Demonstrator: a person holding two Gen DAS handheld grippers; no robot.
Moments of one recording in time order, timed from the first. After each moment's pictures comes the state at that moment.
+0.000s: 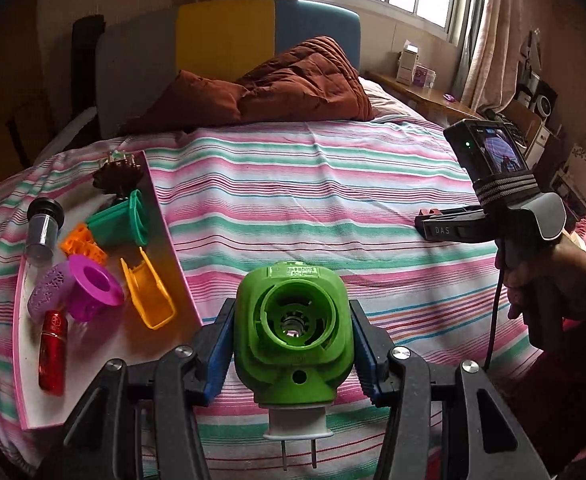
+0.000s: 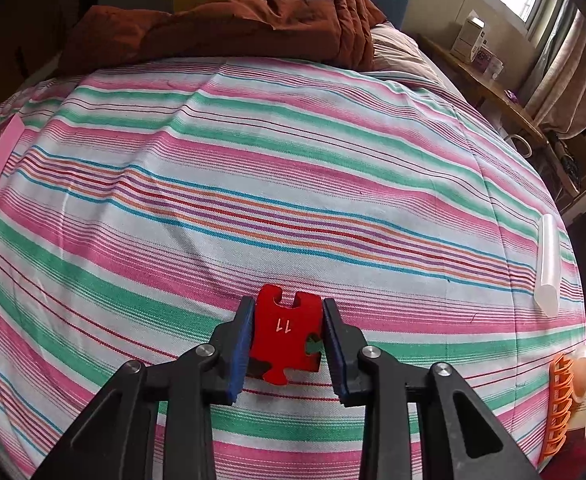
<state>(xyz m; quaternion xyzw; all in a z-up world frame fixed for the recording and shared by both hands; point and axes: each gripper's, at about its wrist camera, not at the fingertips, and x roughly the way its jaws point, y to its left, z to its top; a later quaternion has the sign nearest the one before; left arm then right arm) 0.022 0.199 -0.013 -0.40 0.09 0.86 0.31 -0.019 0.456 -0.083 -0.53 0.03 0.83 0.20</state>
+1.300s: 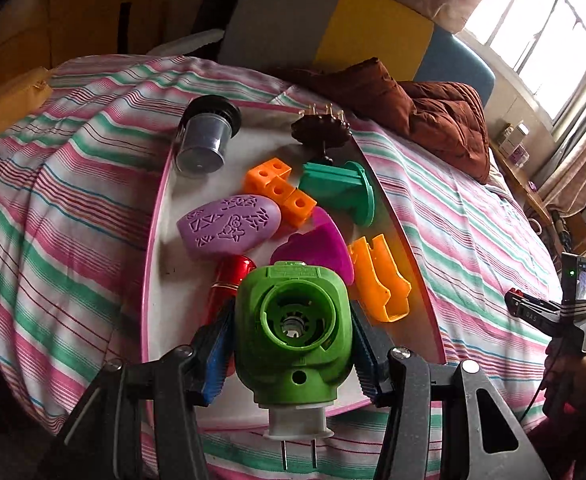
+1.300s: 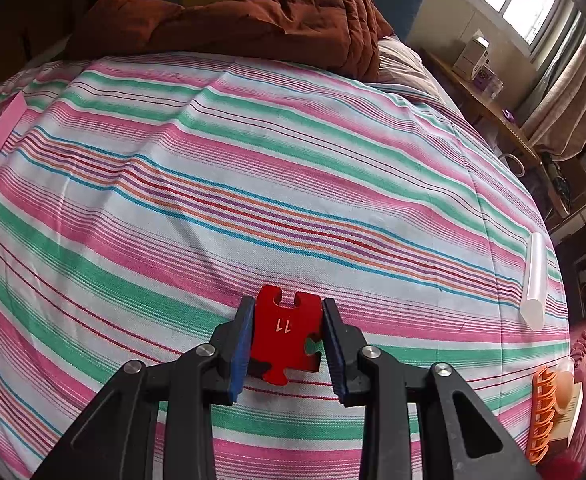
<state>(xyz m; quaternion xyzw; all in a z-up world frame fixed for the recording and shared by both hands) -0.052 0.049 -0.036 -0.48 -0.07 0.86 0.18 -0.019 0.446 -0.083 -0.53 -0.01 0.82 0.20</state>
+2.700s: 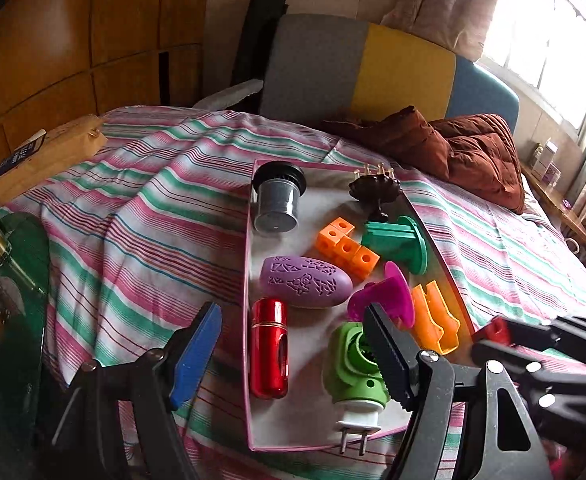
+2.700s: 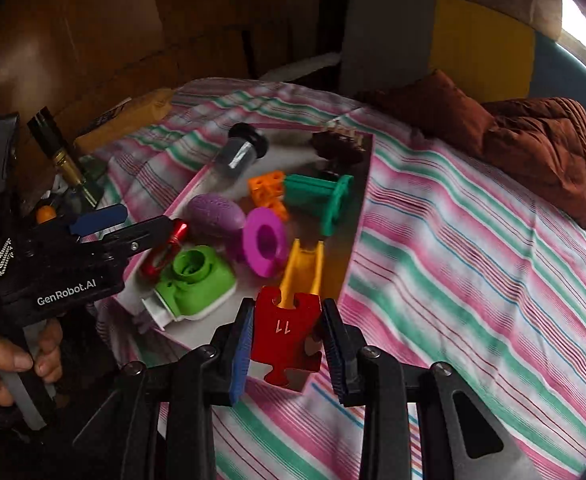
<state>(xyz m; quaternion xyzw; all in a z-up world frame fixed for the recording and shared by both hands) -0.046 0.014 -0.011 -0.40 -0.03 0.91 0.09 -0.028 0.188 -0.016 -0.46 -0.02 0.88 -0.15</state>
